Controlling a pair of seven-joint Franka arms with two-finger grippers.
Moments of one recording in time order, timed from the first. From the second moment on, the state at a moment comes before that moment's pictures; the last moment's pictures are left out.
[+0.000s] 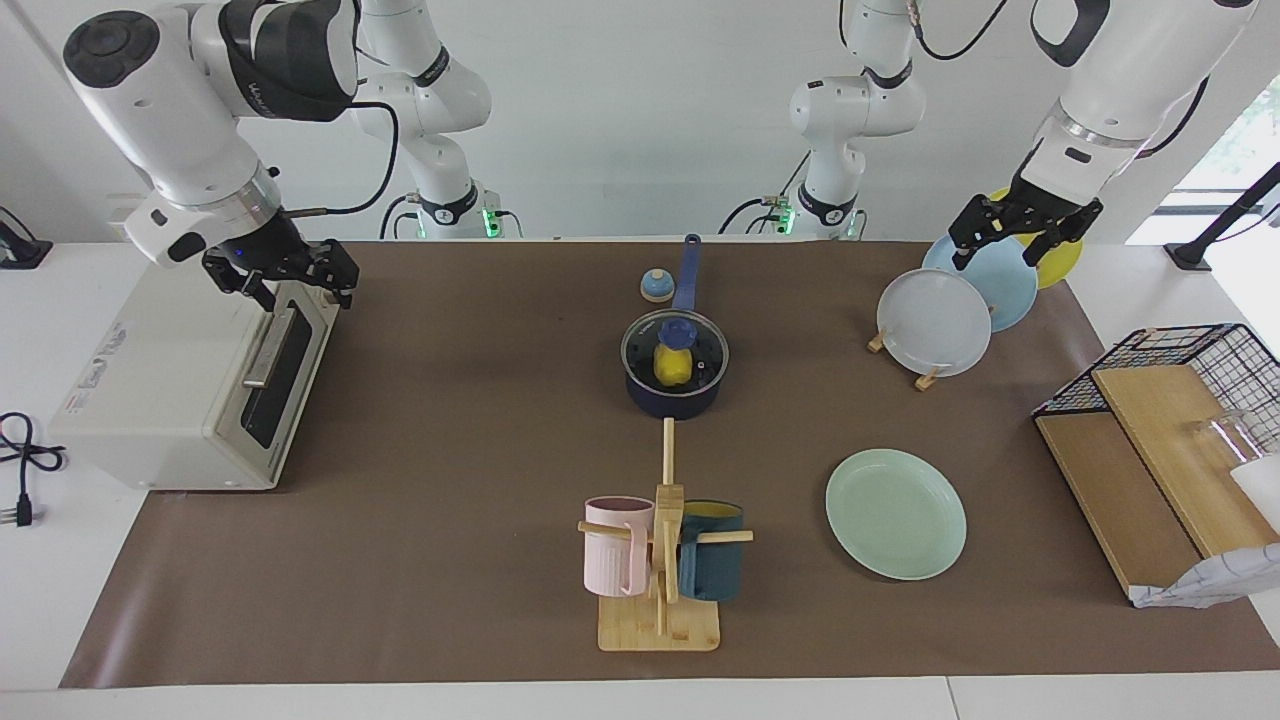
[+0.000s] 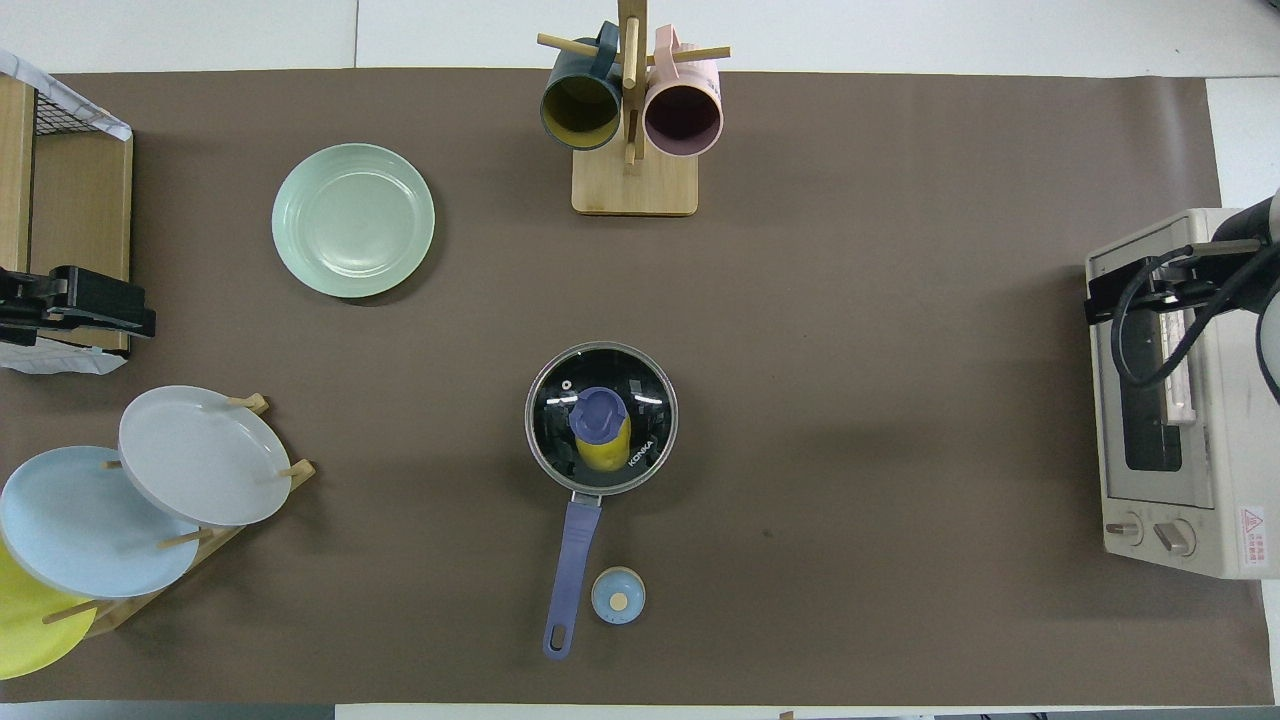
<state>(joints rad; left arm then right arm) -0.03 -0.04 -0.04 -1.60 -0.01 1.52 -0.06 0.10 0.04 -0.15 -1.63 0.00 1.59 -0.07</state>
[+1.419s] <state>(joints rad) -0.03 -0.04 -0.04 -1.60 -0.01 1.52 -0.06 0.06 0.02 -0.10 -1.63 0.01 1.61 -0.07</state>
